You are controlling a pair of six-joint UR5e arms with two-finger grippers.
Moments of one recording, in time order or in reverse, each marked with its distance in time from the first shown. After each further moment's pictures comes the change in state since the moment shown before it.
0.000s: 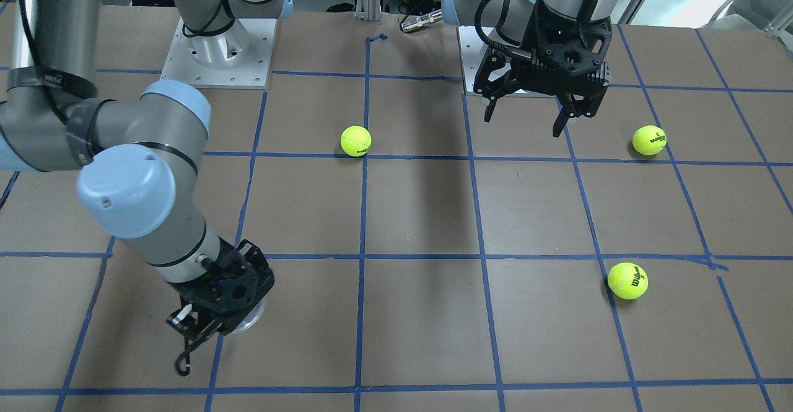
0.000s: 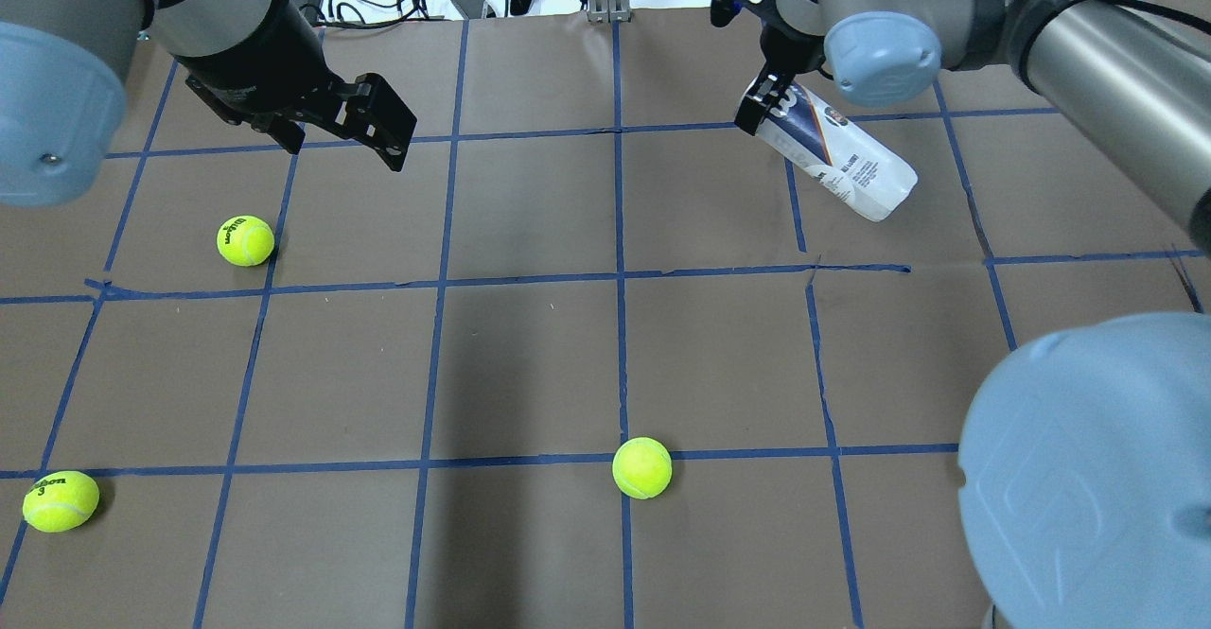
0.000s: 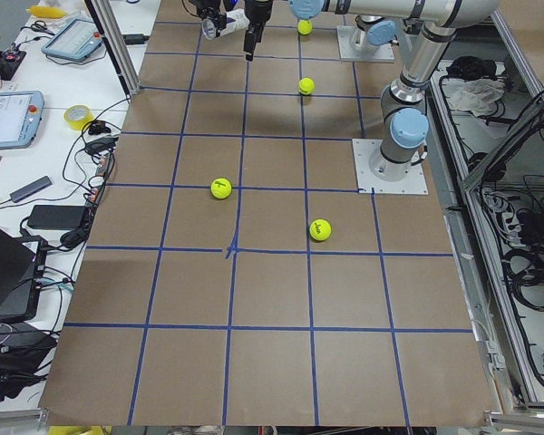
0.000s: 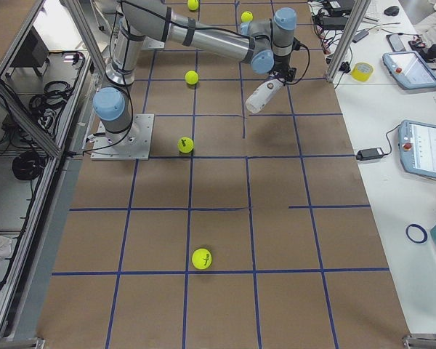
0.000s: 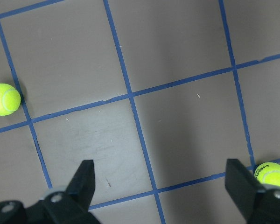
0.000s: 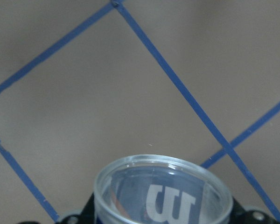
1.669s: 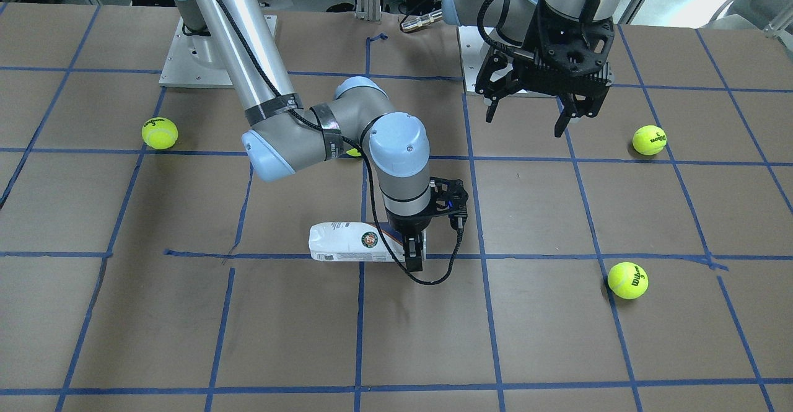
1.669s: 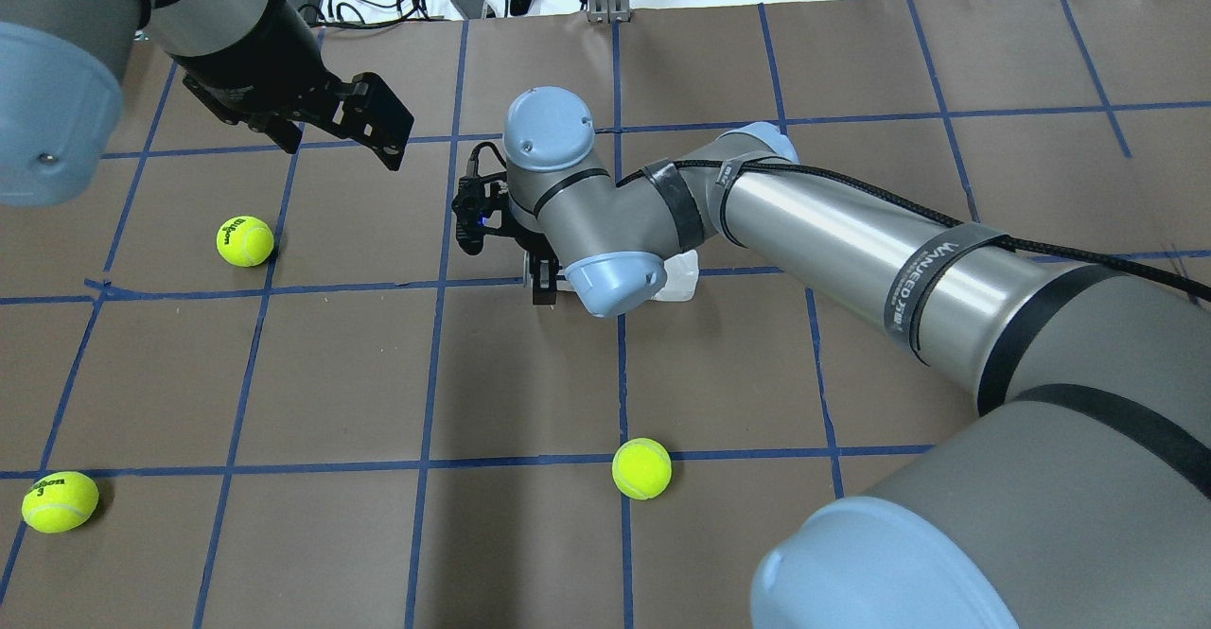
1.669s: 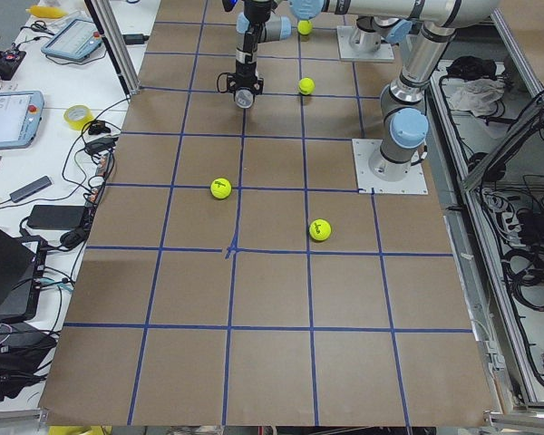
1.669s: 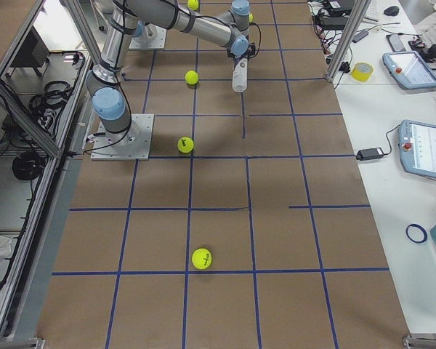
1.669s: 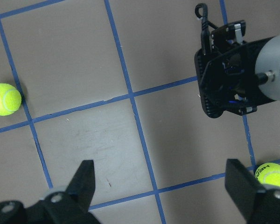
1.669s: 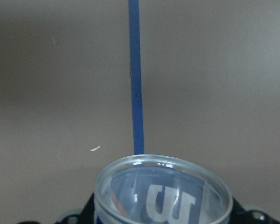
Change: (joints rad) left arm 0.005 0.000 0.000 0.001 0.000 0.001; right arm 0.392 0.123 0.136 -0.272 0.015 -0.176
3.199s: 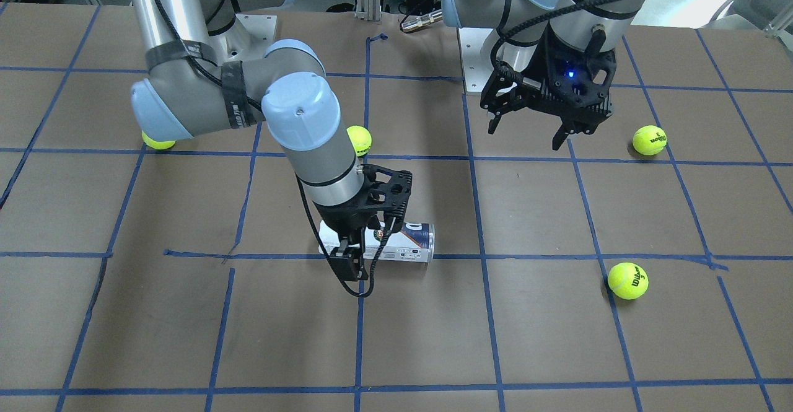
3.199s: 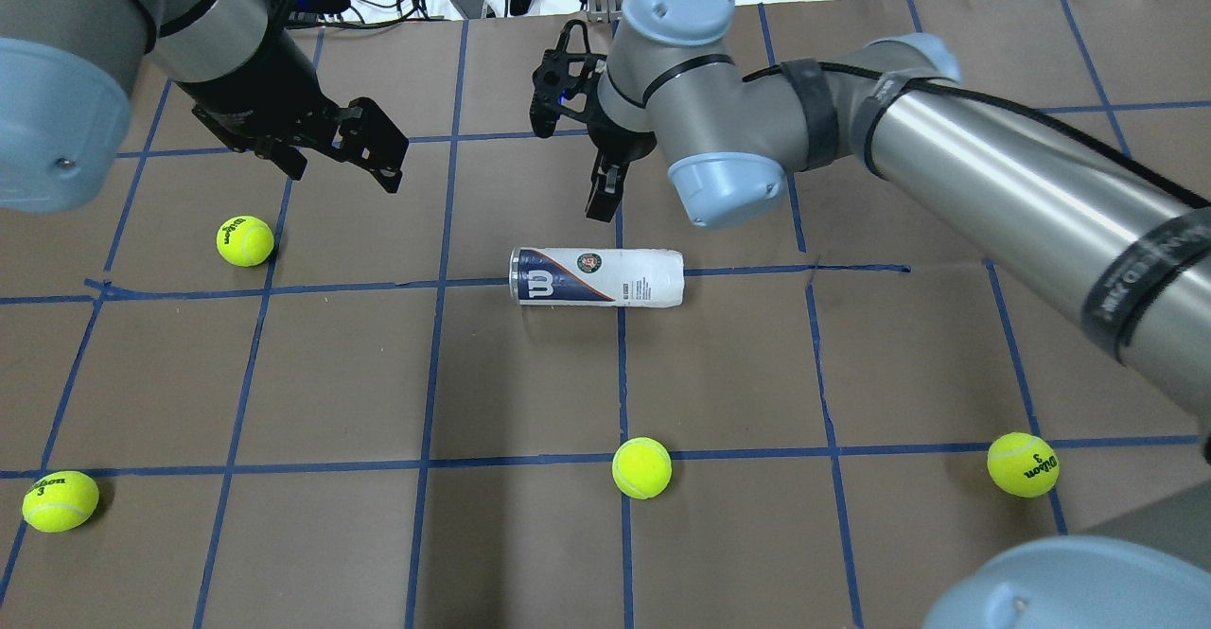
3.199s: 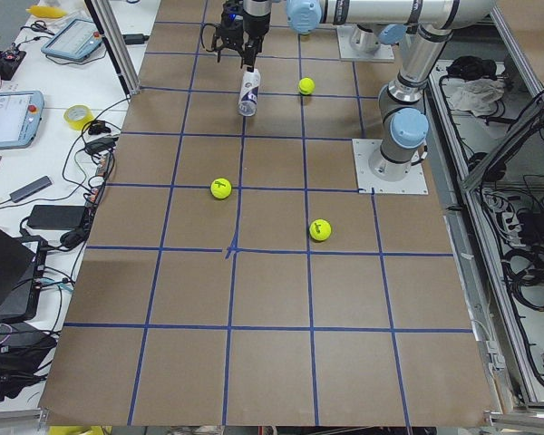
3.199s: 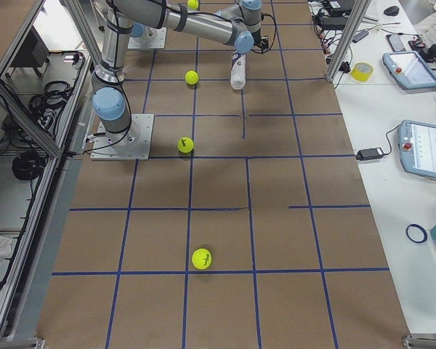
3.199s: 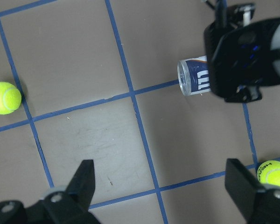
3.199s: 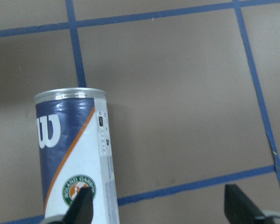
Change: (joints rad) left arm 0.054 -0.024 -0.062 -0.002 -0.082 0.064; right arm -0.213 -0.218 0.007 0.127 0.093 0.053
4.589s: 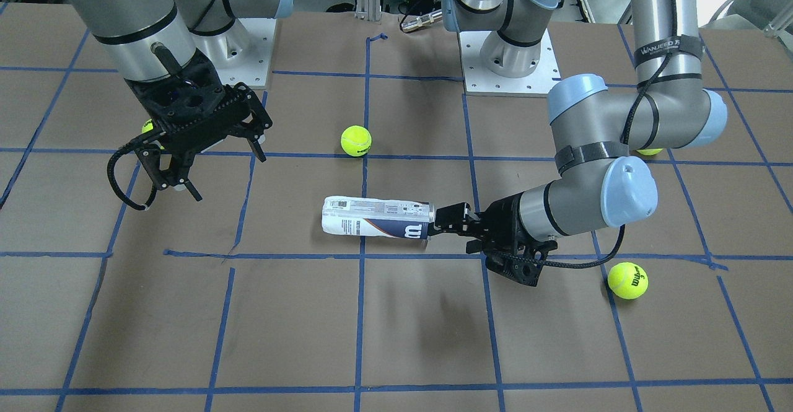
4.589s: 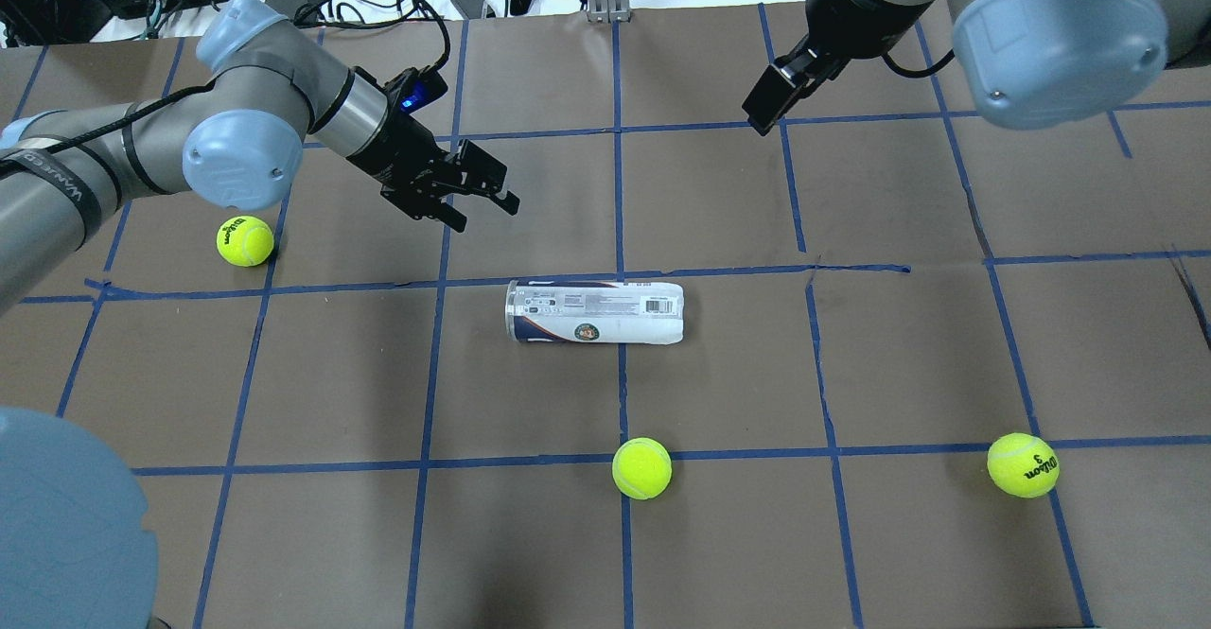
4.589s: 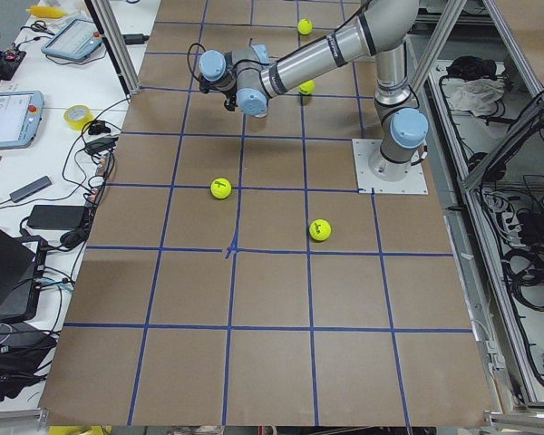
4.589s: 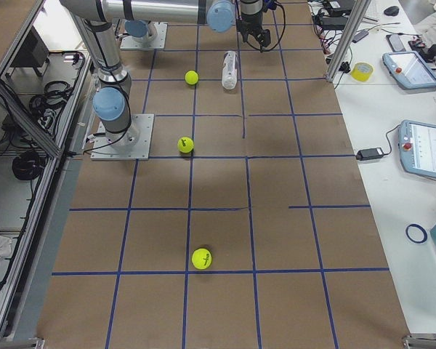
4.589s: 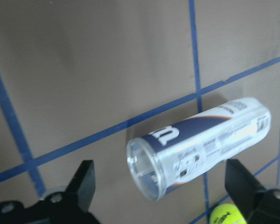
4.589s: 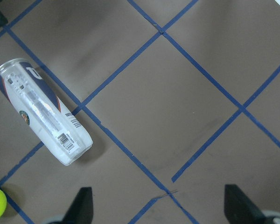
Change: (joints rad) left arm 0.075 -0.409 -0.056 0.182 -0.484 0.034; right arm -0.219 -0.314 -0.005 0.370 -0.044 0.475
